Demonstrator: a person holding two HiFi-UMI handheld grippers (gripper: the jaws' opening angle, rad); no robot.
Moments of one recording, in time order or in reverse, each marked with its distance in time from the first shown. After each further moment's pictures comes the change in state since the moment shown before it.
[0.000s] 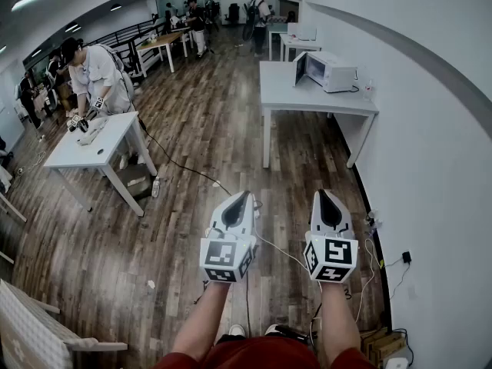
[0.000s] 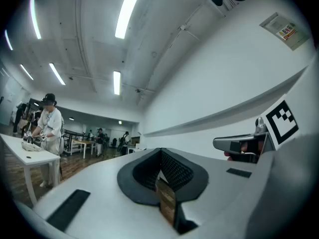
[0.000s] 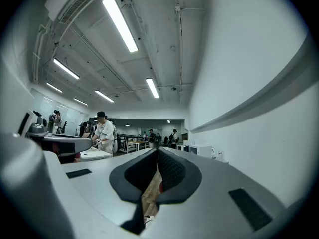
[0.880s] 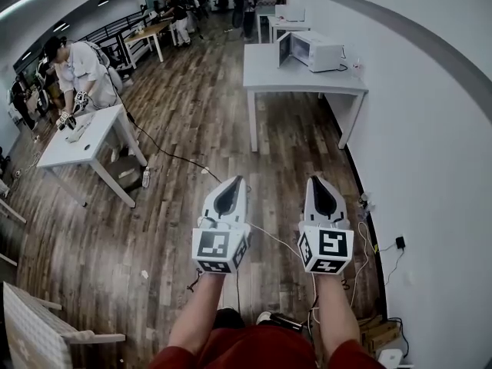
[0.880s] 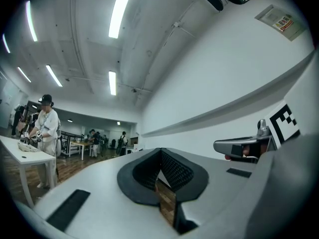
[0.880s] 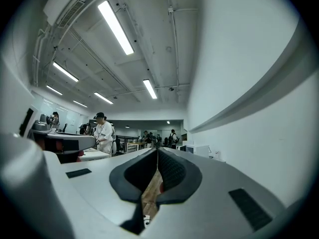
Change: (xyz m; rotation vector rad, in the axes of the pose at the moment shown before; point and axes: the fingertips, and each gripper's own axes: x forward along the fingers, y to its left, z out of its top) left arm 0.046 -0.078 -0.011 0.027 0.001 -0.008; right arm -0.014 -0.082 -0.019 0.024 -0.015 0.002
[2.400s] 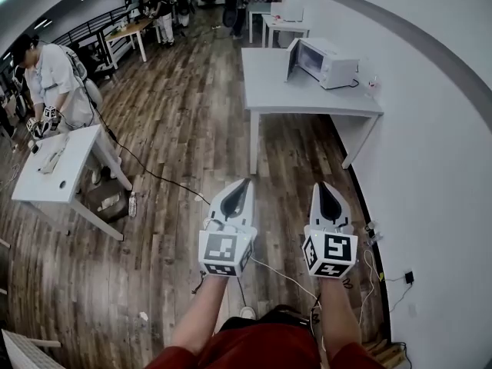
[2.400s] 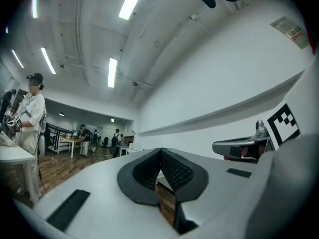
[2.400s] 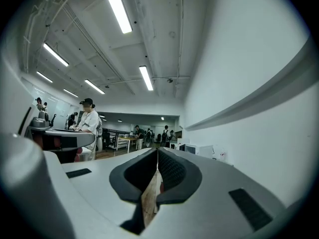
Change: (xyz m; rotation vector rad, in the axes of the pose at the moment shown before) left arm 0.242 0.214 -0.051 -0.032 -0.007 -0.088; right arm 0.313 0.026 -0.054 -0.046 0.054 -0.083
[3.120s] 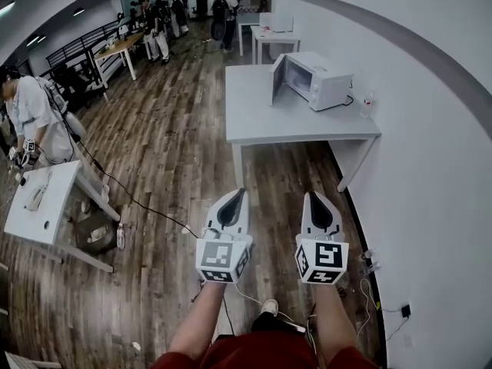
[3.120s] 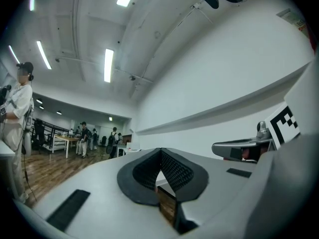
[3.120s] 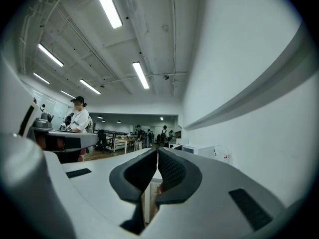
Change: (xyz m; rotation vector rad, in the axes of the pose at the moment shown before) left arm 0.210 0.006 -0.034 -0.009 0.008 -0.010; right arm 0.168 -0.116 -0.029 0.015 -0.013 0.004
